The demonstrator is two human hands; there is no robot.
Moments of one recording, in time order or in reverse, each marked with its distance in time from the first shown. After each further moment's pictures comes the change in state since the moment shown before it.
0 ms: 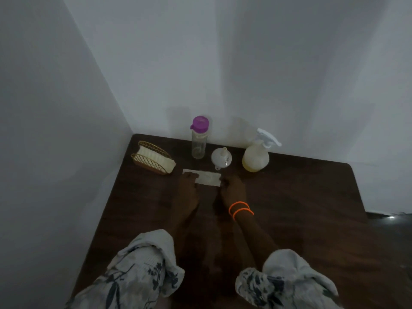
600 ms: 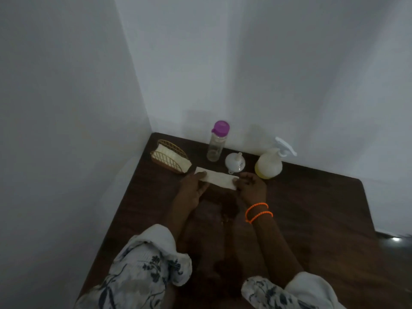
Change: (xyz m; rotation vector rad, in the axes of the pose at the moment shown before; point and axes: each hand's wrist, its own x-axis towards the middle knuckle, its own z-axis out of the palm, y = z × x) left_hand 0.003 0.026 -0.064 -1.578 -0.029 -0.878; right_hand -0.015 -0.043 -0.027 0.816 0.090 0.335
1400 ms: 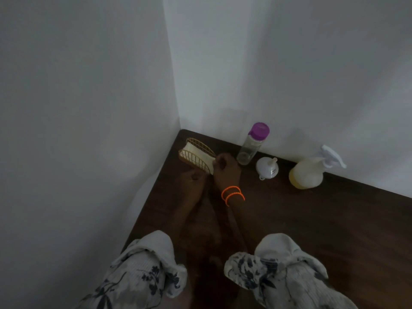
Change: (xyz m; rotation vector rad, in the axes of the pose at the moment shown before) left_hand 0.034 0.045 -0.090 1.116 0.256 0.505; right_hand 0.013 0.028 0.168 -0.511 -0.138 -0.523
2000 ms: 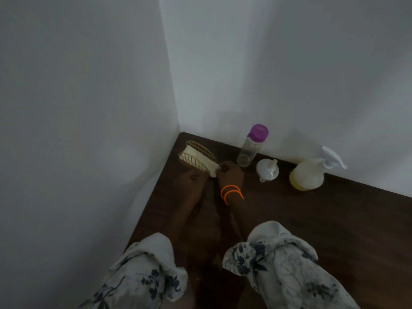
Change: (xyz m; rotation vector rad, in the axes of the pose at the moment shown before) left_hand -0.012 0.012 -0.006 -0.124 0.136 0.104; right_hand 0.010 0.022 0.005 -0.173 -0.090 0.192
